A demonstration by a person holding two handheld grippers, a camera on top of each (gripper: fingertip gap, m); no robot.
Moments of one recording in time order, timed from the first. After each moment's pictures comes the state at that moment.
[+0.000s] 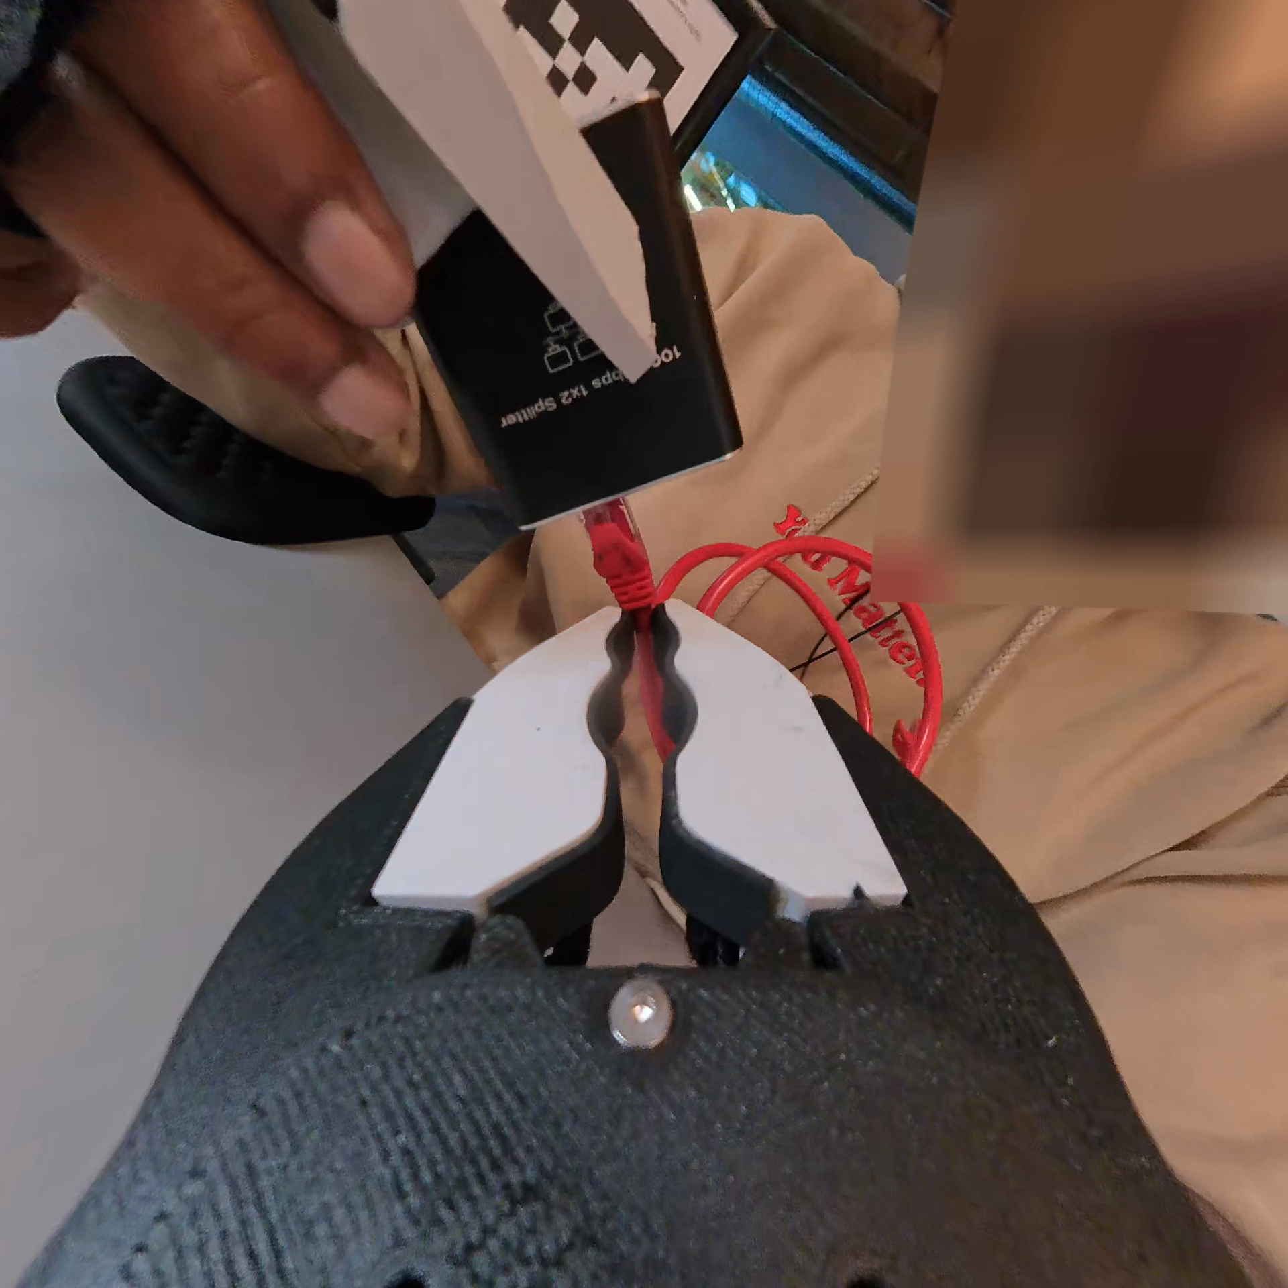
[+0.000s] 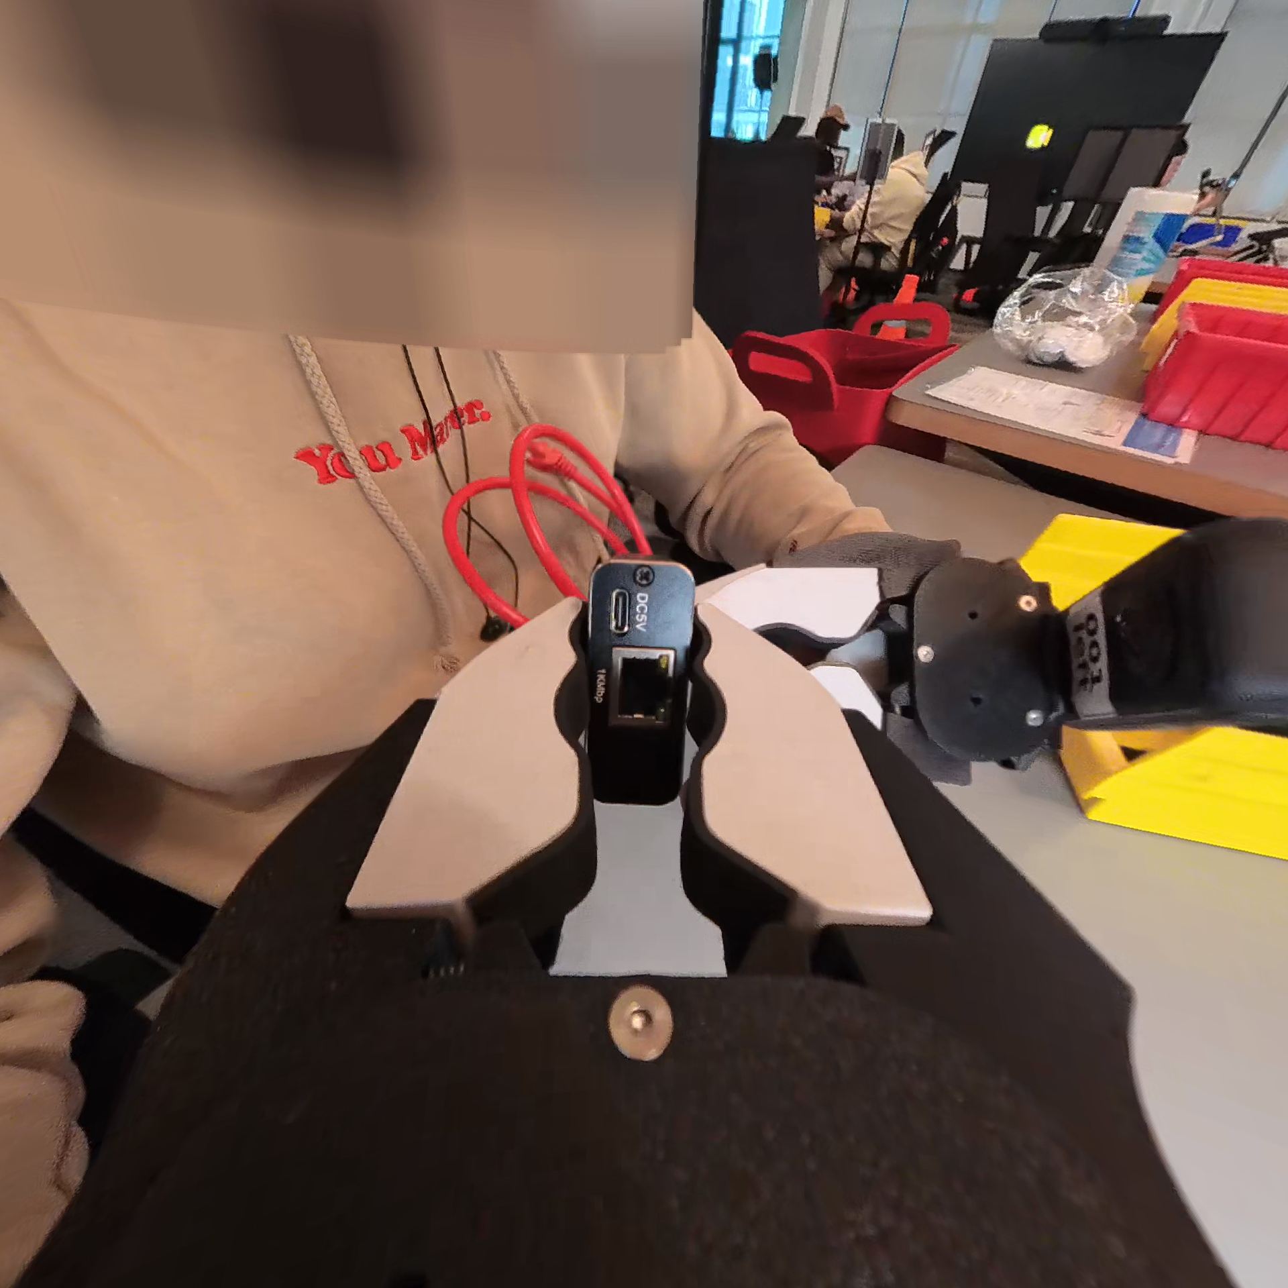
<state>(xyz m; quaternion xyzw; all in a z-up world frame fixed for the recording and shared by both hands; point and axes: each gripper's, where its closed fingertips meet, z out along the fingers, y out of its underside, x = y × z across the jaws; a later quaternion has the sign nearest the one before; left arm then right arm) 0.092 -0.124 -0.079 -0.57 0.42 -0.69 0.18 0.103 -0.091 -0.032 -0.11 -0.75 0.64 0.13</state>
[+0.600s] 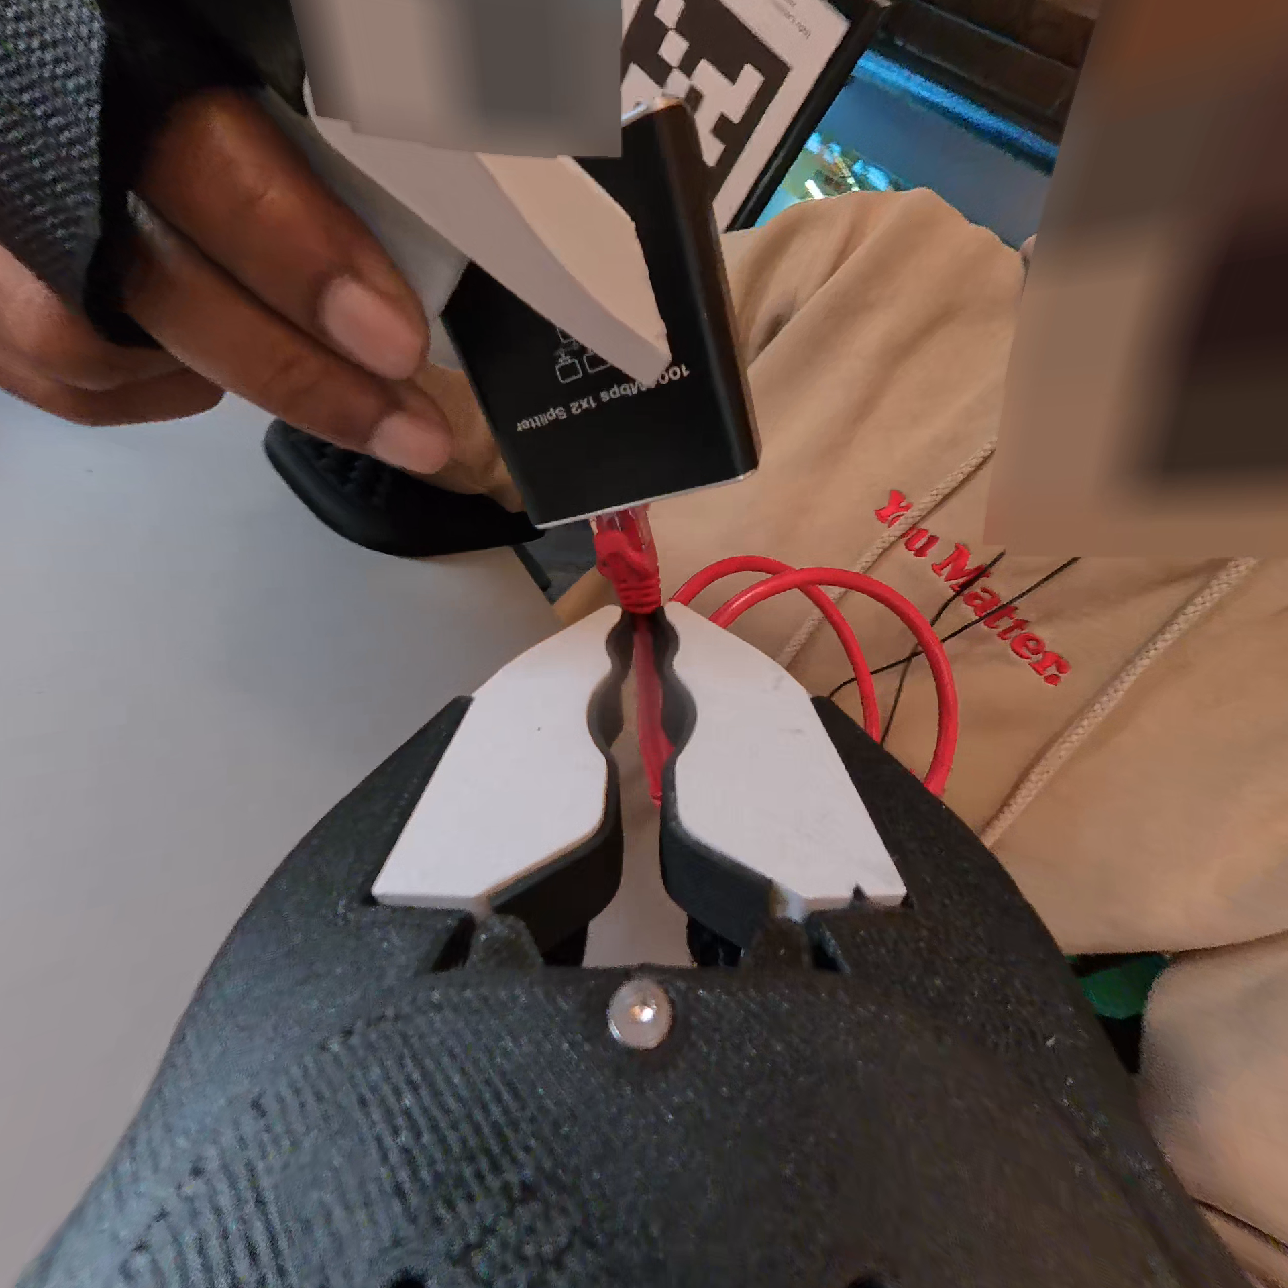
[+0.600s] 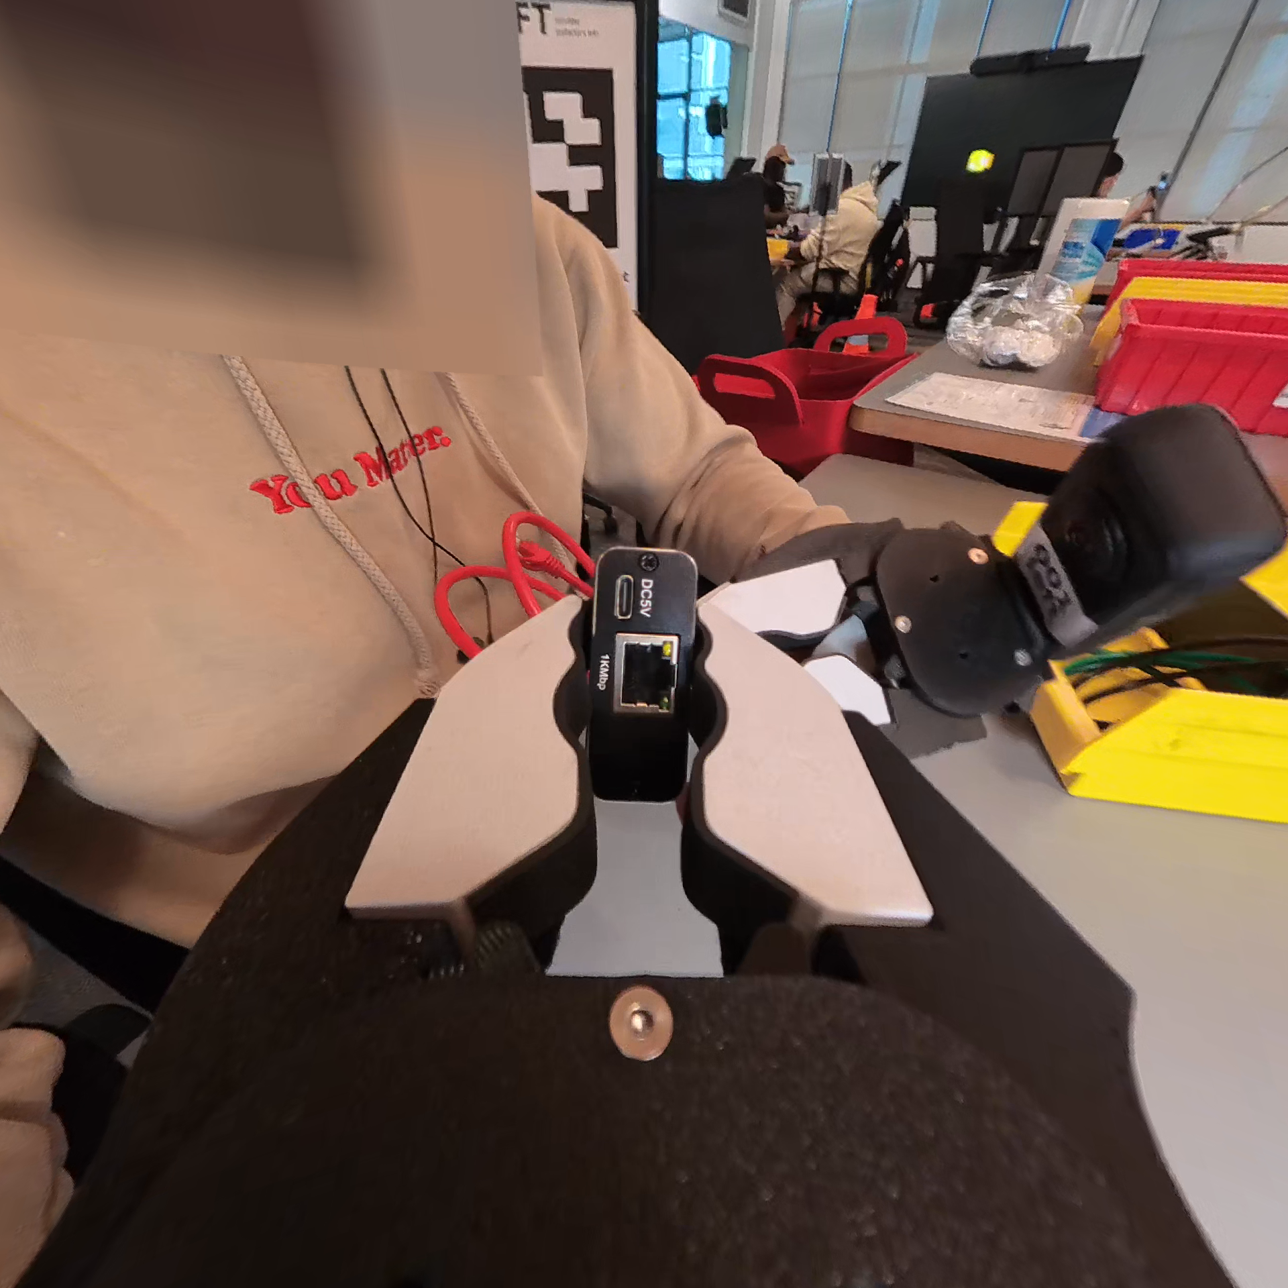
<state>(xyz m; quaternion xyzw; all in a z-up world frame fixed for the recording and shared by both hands) 0.088 -0.104 -0.087 -0.61 0.42 -0.62 0.26 0.088 -0.078 -0.032 -0.15 -0.73 0.66 0.13</state>
